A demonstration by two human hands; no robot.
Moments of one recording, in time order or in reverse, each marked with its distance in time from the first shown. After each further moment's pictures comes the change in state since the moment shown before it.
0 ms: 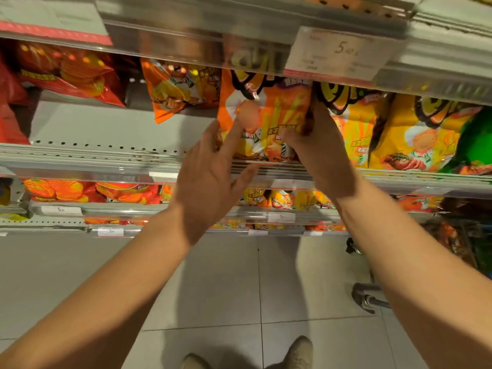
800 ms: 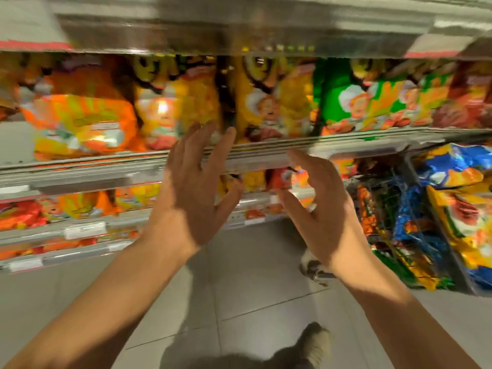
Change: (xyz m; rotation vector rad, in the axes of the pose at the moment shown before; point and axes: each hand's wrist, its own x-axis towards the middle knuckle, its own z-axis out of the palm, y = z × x) left_hand 0.003 0.206 0.106 -0.017 0.088 0.376; right_hand -0.129 0.125 -0.232 -0.277 0.069 -0.177
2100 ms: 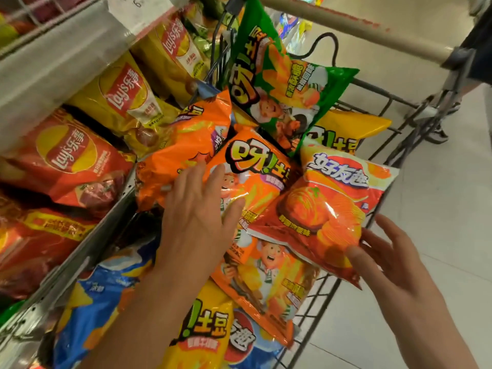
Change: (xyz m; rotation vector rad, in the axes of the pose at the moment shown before) left_hand 0.307 0.552 0.358 -0.078 -0.560 0.480; right_hand -0.169 0.355 -0.445 0.524 1.043 1.092
